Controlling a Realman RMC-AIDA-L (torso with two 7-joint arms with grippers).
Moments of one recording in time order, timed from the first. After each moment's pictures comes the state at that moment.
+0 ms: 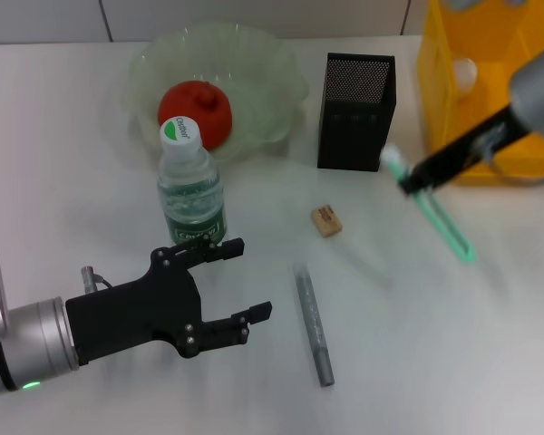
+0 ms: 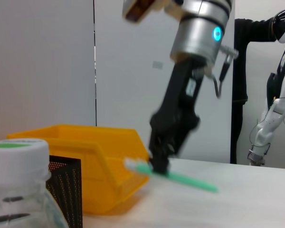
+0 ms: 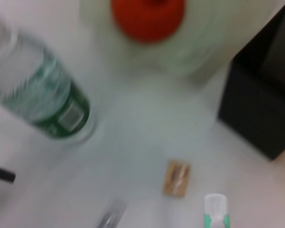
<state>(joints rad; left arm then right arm) -0.28 -2.07 1.31 0.44 1.35 1.49 -0.75 0.66 2.08 -1.34 -1.49 -2.57 -1.68 2.80</state>
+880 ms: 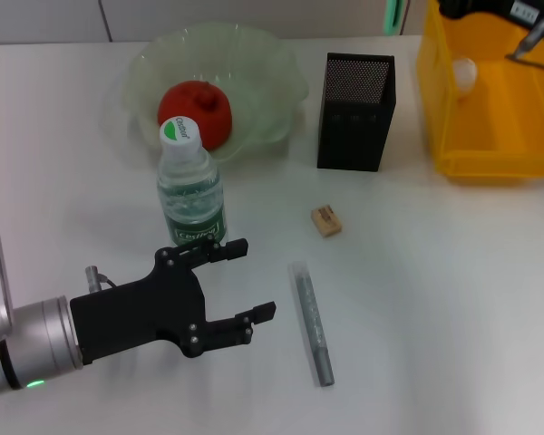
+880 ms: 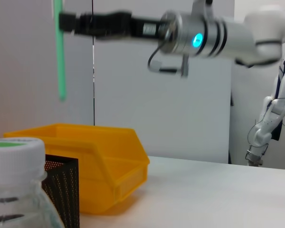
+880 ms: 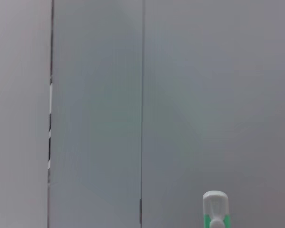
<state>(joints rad) -0.29 -2.07 1.31 0.44 1.35 1.48 -0.76 0.33 2.08 -1.26 -1.13 -1.27 -0.98 1.38</state>
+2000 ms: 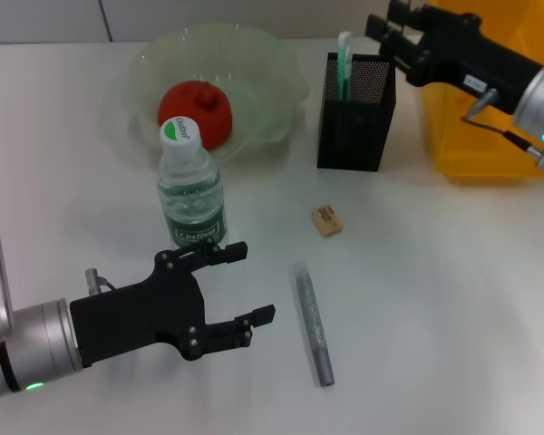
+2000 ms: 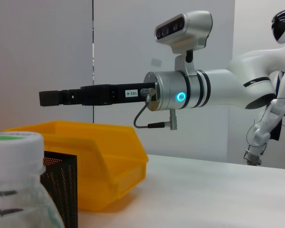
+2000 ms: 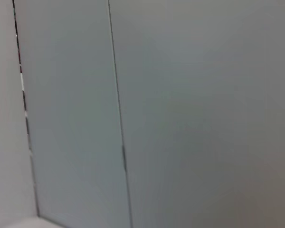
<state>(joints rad) -0.29 -2.07 1.31 0.43 1.35 1.49 -0.76 0.51 2.08 -1.18 -0.59 -1.11 -1.04 1.05</state>
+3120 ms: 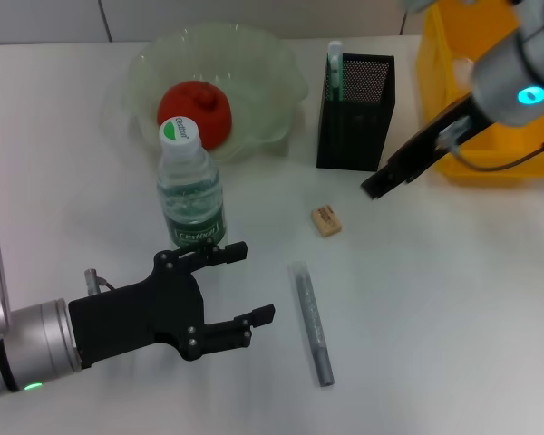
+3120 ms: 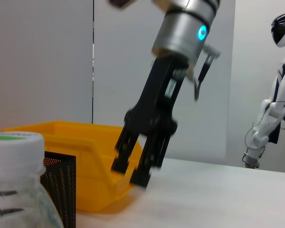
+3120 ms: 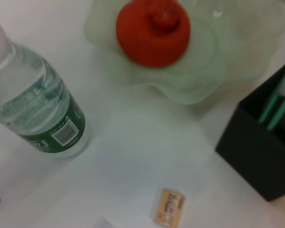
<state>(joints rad) -0.29 -2.07 1.31 0.43 1.35 1.49 -0.78 0.75 2.09 -1.41 -1.37 -2.61 -1.58 2.74</state>
